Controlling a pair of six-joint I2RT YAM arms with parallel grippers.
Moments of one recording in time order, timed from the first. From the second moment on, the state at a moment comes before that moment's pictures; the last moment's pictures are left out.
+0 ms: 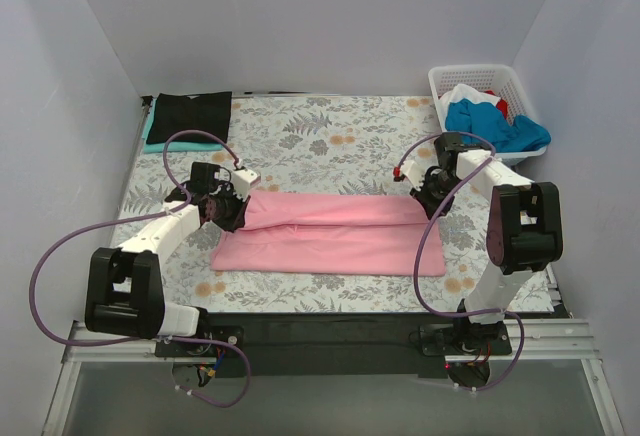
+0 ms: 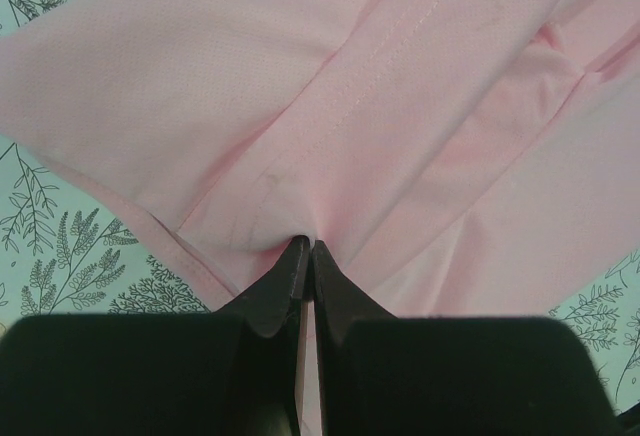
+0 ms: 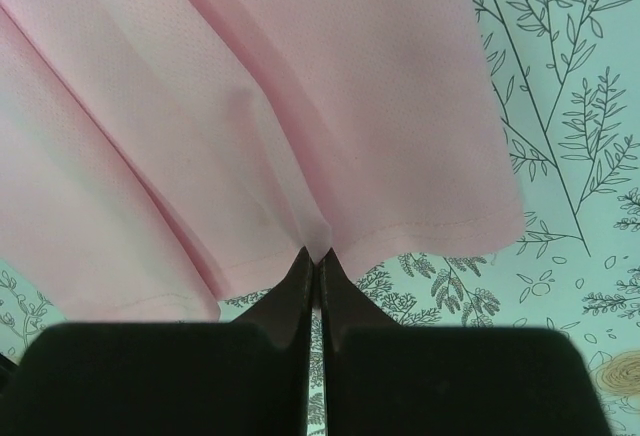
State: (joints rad) left arm -0.13 1.37 0.77 -0.43 0.36 0.43; right arm 0.12 1.76 1.18 -0.90 -0.29 -0.98
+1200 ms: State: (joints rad) left arm -0.13 1.31 0.86 -0.62 0.50 0.53; right arm 0.12 1.65 1.18 -0.90 -0.27 -1.02
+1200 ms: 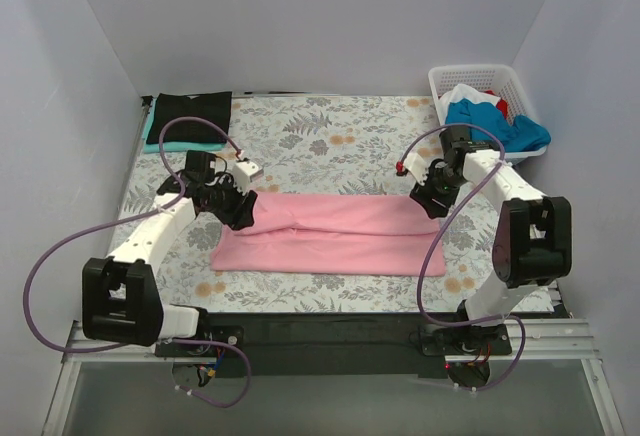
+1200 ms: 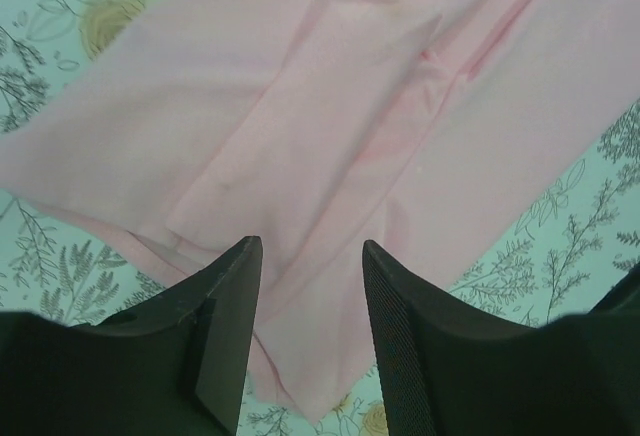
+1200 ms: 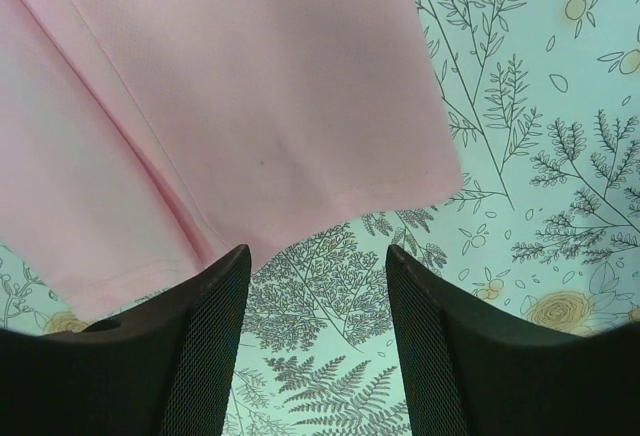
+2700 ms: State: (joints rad) left arm -0.13 1.52 1.02 -0.69 0.47 0.50; right arm 0.12 1.81 1.25 -0.98 -0.32 -0.95
